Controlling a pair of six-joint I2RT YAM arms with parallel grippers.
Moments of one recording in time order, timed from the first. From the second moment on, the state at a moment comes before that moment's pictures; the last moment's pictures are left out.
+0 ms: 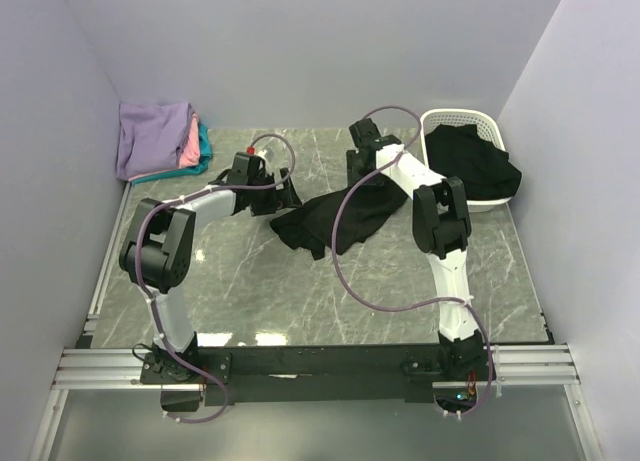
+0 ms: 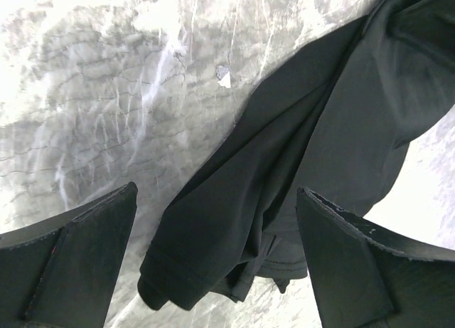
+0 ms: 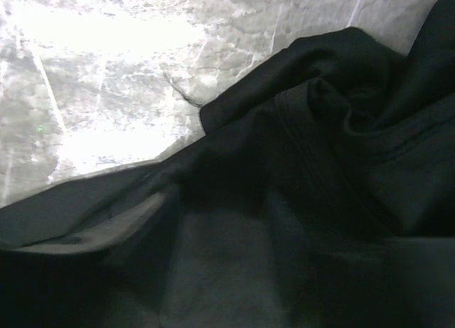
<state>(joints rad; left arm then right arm) -0.33 1.88 1.19 -0.10 0.31 -0.52 0.36 2.32 1.97 -0.73 0.13 0.28</state>
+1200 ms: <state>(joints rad) -0.44 1.79 1.23 -0.16 0.30 -0.43 0.32 1.78 1.83 -0.56 0.33 0.25</state>
